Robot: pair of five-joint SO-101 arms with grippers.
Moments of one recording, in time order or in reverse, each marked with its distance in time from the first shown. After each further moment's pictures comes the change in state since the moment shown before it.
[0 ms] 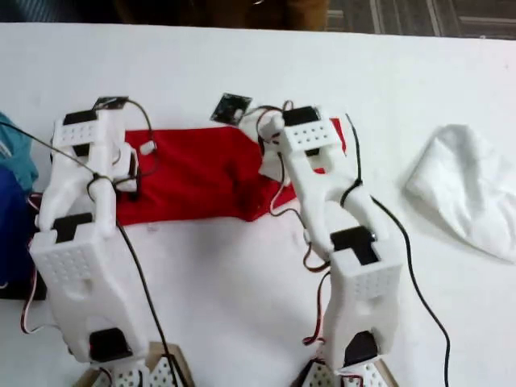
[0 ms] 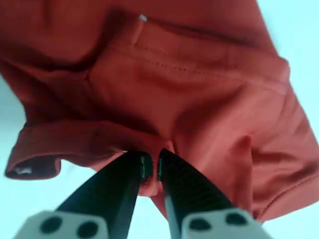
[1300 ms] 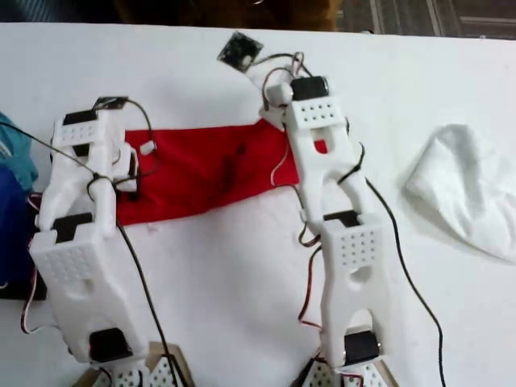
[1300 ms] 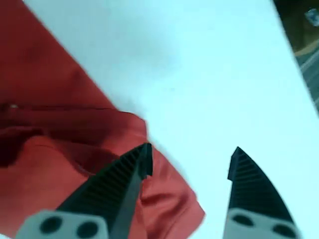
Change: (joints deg) left arm 0.0 0.0 0.0 0.0 0.0; right arm 4.1 18.0 -39.6 -0.7 -4.7
